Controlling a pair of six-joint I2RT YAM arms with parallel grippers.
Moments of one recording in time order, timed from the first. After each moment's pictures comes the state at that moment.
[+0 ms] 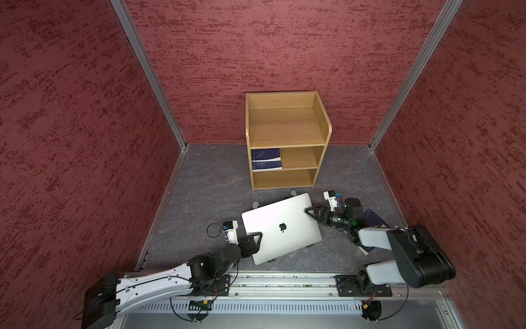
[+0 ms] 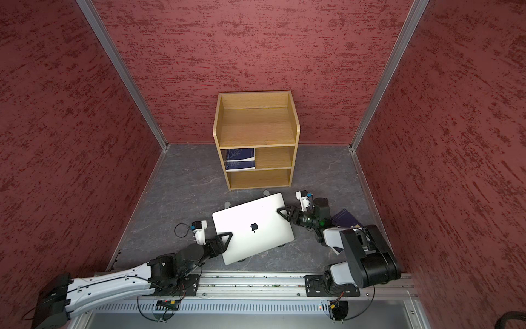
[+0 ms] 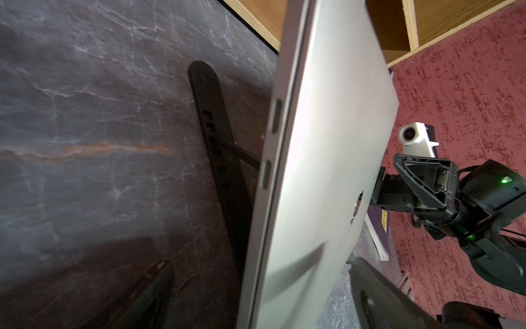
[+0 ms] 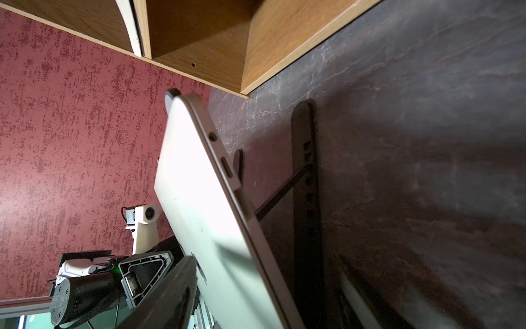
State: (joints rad) left arm -1.15 0.54 0.01 0.01 -0.44 -1.20; right arm 0.18 1.43 0.26 0.67 -0.86 0.78
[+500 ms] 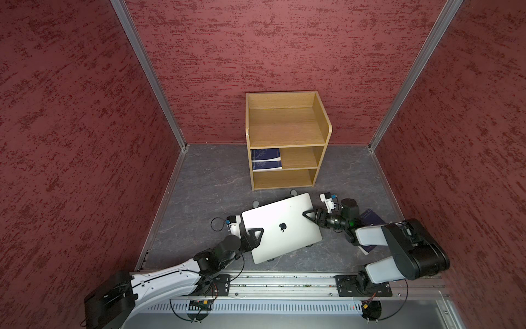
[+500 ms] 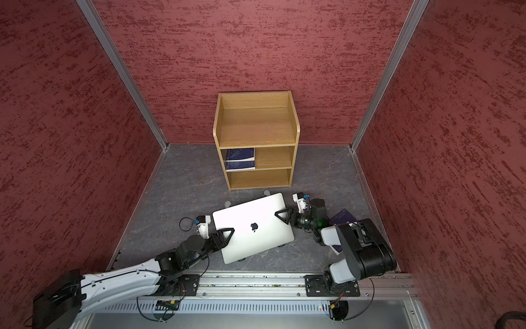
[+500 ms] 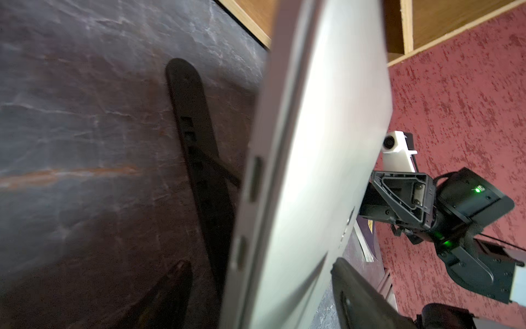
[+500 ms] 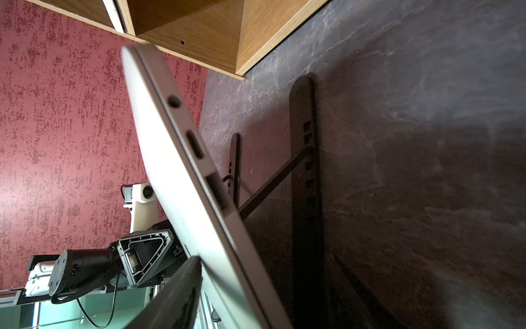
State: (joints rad) left arm -0.98 0.75 0.01 0.31 -0.22 -1.14; right arm 0.23 1.49 0.26 0.69 -0.86 0.78
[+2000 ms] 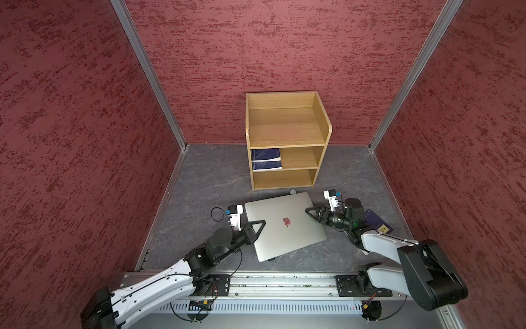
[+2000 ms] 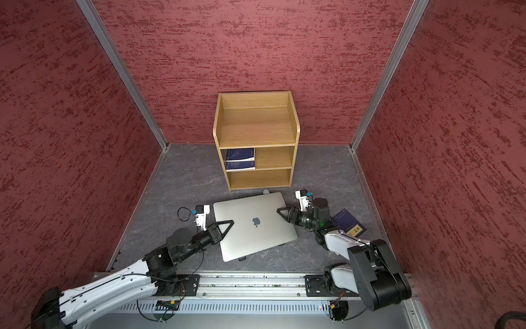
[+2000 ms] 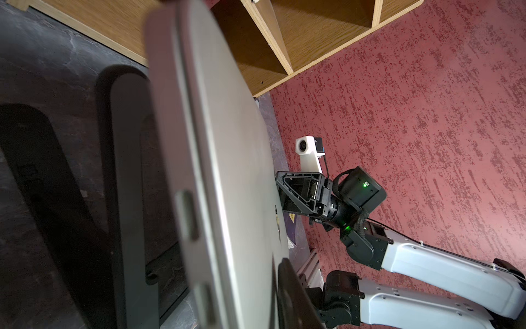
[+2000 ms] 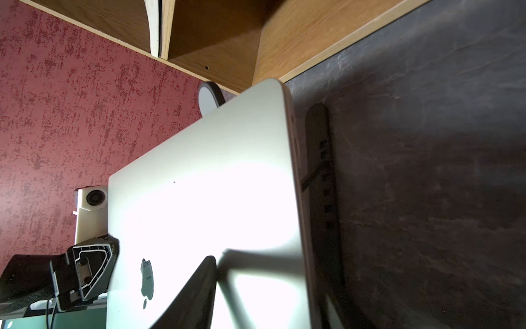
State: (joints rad) left arm -0.93 0.57 0.19 0.18 -0.06 -1.11; right arm 0.24 1.25 0.26 0.54 -0.77 0.79
